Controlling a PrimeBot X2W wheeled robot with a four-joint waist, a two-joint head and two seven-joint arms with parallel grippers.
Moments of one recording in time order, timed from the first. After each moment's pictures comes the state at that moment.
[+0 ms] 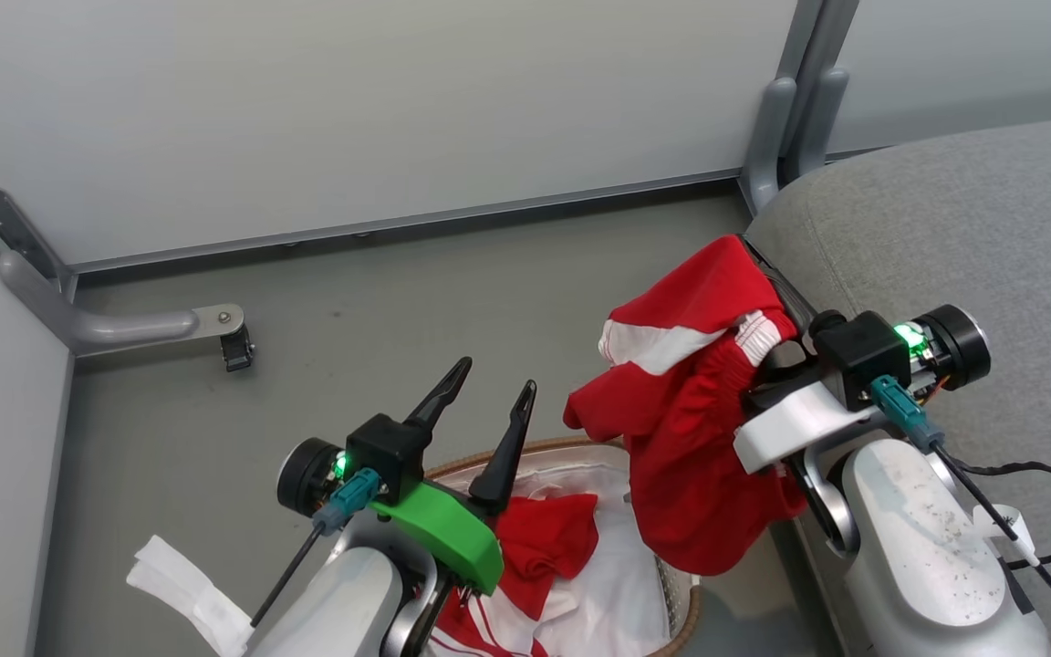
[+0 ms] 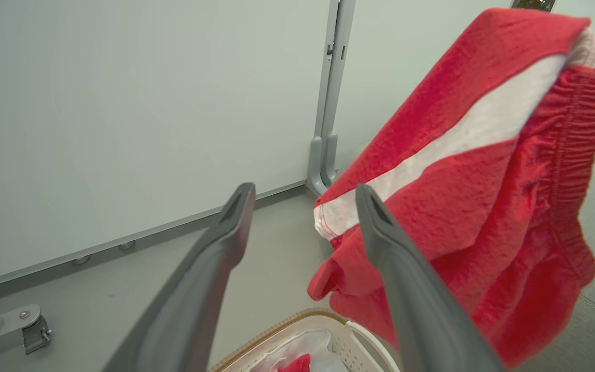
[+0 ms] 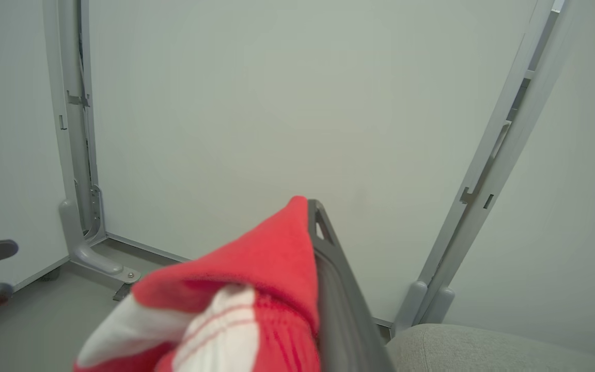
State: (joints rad) left arm -0.38 0.12 -0.66 0.42 -0.47 -0.08 -0.26; right arm -0.40 -0.05 0.19 0.24 -0.05 0.13 -0.26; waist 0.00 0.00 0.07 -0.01
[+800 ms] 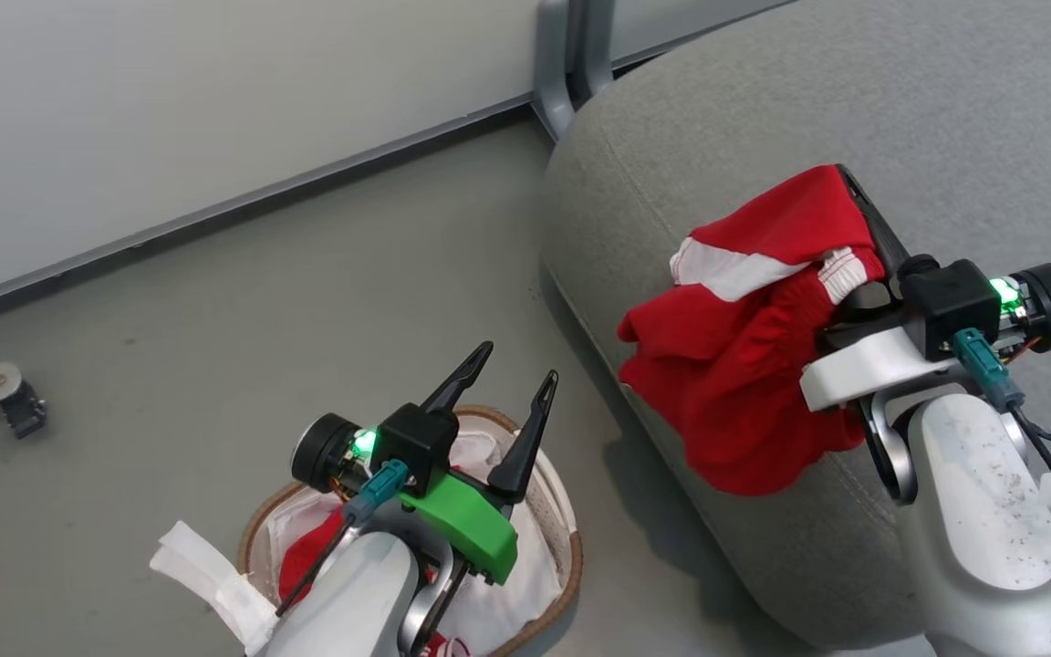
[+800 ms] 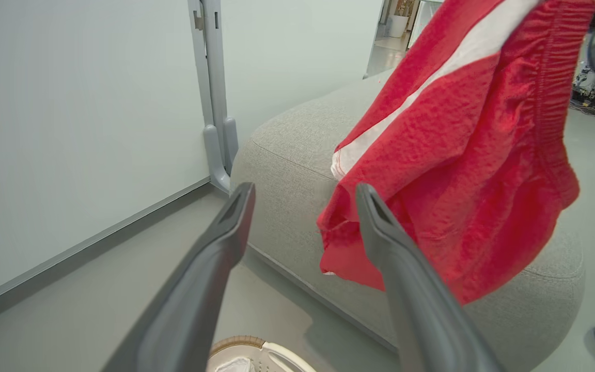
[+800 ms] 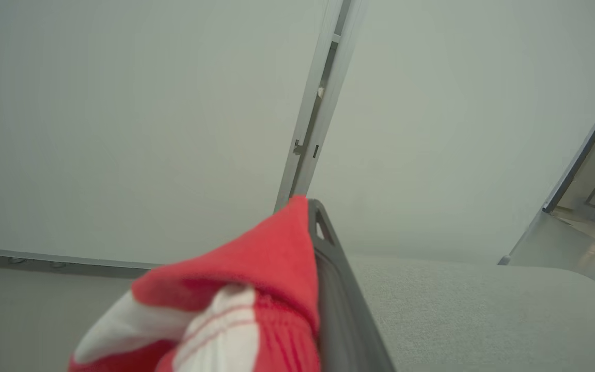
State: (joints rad) left arm -0.39 0.07 -0.61 0.44 -0.32 -0.12 -0.26; right arm -0.45 -0.05 0.03 0.21 -0.12 0.13 -0.26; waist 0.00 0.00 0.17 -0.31
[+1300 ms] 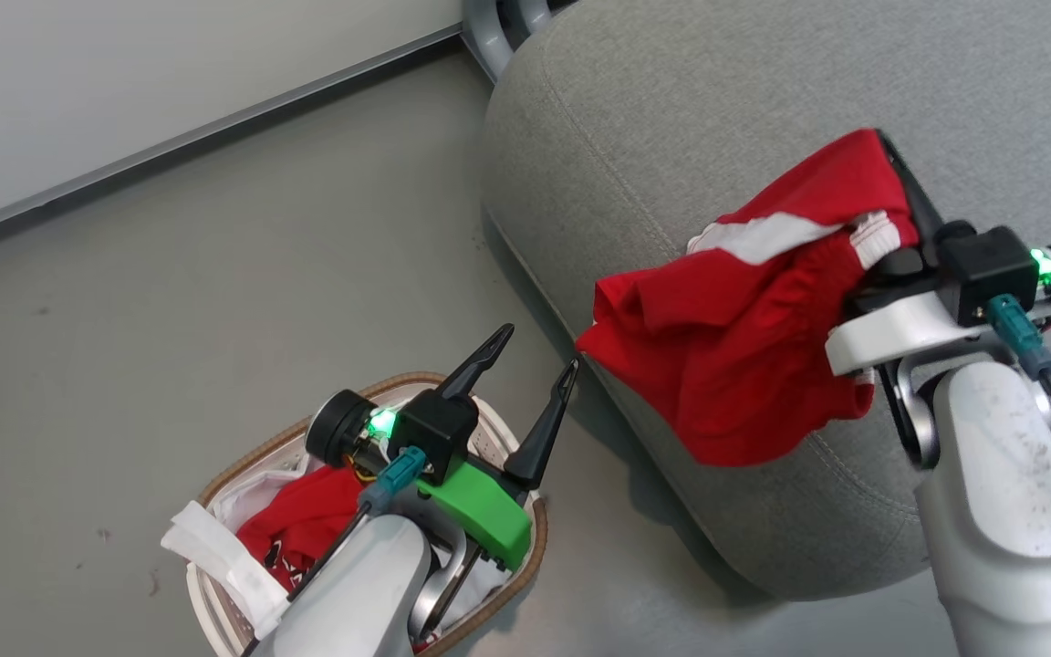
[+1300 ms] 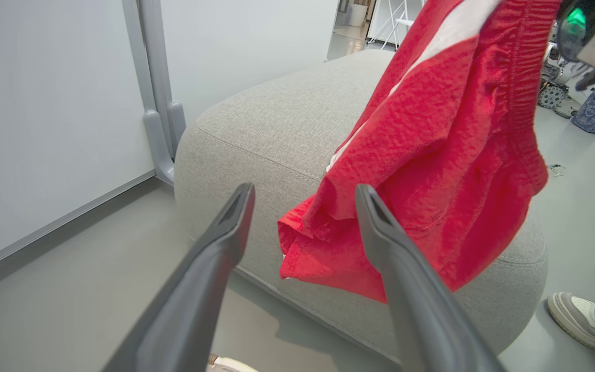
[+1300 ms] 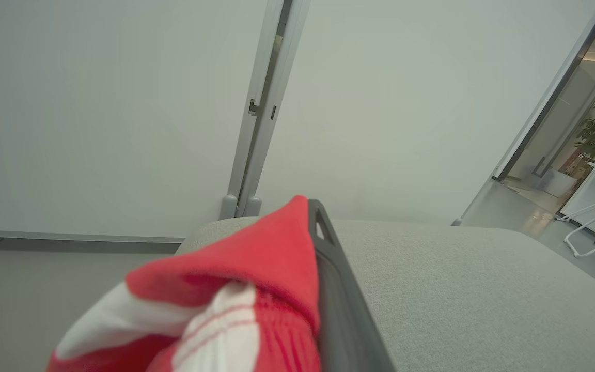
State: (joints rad) left arm -0.43 0.07 -0.65 0.44 -0.31 -0.13 -0.26; right arm -0.49 -0.05 -0.03 0.23 -0.13 0.13 -0.26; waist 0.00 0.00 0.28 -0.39
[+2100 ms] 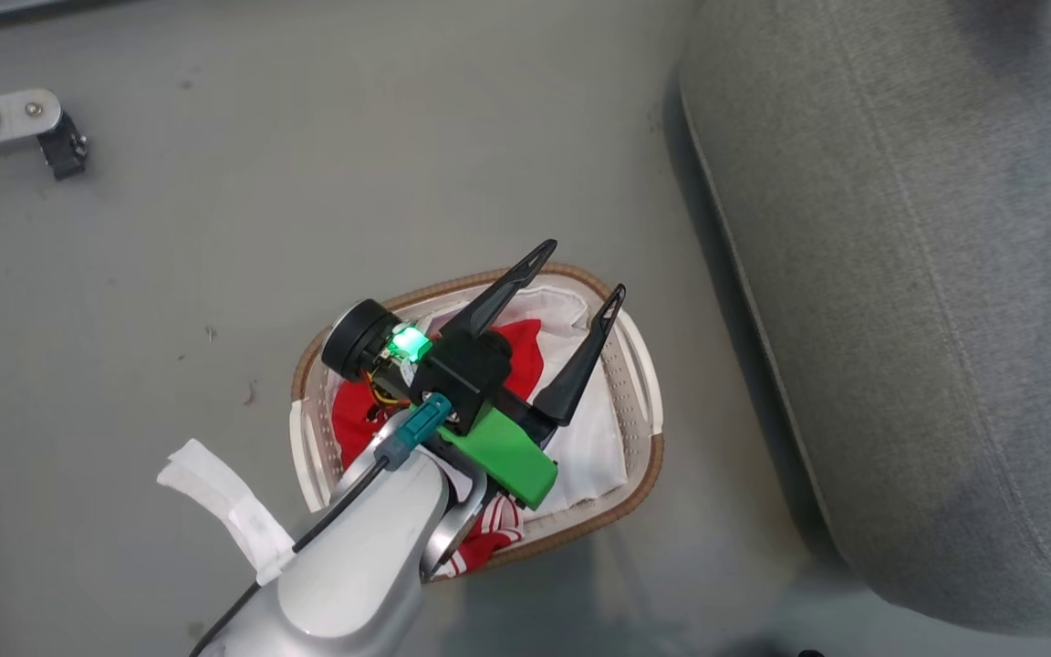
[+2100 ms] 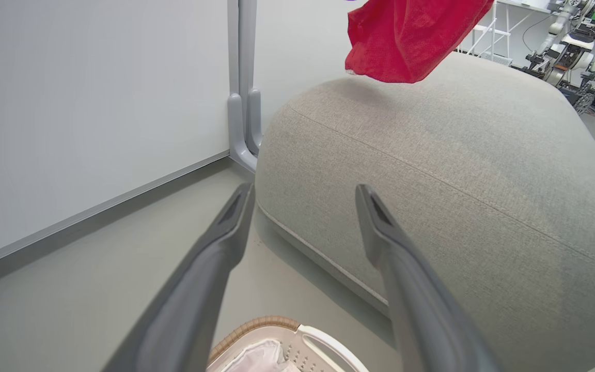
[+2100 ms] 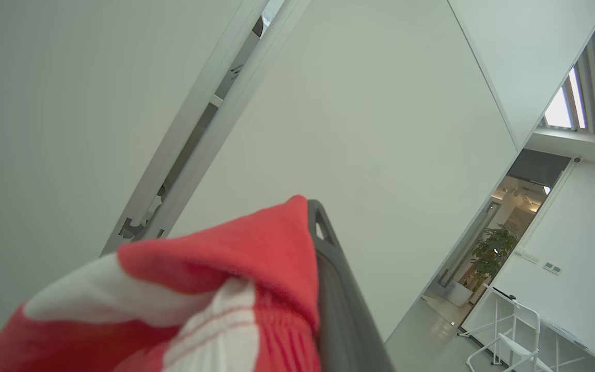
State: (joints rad) left arm -0.56 0.09 -0.71 0.35 -0.30 -0.13 -0.26; right arm -1.09 -0.51 -0.24 0.37 -0.16 0.13 -0.22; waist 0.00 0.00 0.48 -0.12
